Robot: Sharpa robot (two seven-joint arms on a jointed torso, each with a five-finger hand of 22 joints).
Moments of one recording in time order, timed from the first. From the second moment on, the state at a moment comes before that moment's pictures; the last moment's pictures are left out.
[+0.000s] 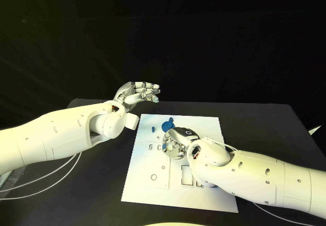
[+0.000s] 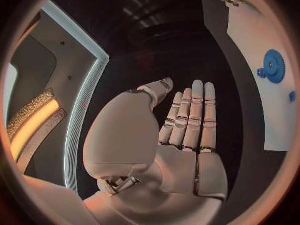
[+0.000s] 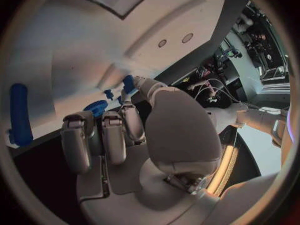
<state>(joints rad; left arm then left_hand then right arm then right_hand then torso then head) 1.19 -0.88 0.00 1.45 -0.10 -0.30 0.41 1.41 -0.17 0.52 0.07 0.10 0.82 0.21 0.27 0.18 1.03 0.18 0.10 0.07 0.93 0.12 0.62 0.39 0.17 0.71 0.23 0.72 0.38 1.14 -0.41 -0.19 1.44 -1.51 -0.41 -0.39 1.32 -0.18 0.49 0.15 0.20 0.93 0.15 0.25 0.42 1.36 0.06 1.37 1.31 1.46 -0.01 1.57 1.31 0.01 1.47 0.10 1.57 1.31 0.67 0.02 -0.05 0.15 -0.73</state>
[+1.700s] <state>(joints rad) 1.19 -0.89 0.00 1.45 -0.54 -0.17 0.08 1.16 -0.12 0.19 0.29 0.10 0.76 0.13 0.75 0.46 1.03 0.06 0.96 0.66 1.44 0.00 1.45 1.26 0.14 1.14 0.10 1.24 0.86 1.27 -0.79 -0.17 1.72 -1.32 -0.49 -0.20 1.42 -0.19 0.17 0.29 0.10 0.79 0.20 0.14 0.30 1.26 0.12 1.30 1.25 1.47 0.04 1.55 1.31 0.01 1.47 0.14 1.50 1.31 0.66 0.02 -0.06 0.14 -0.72</state>
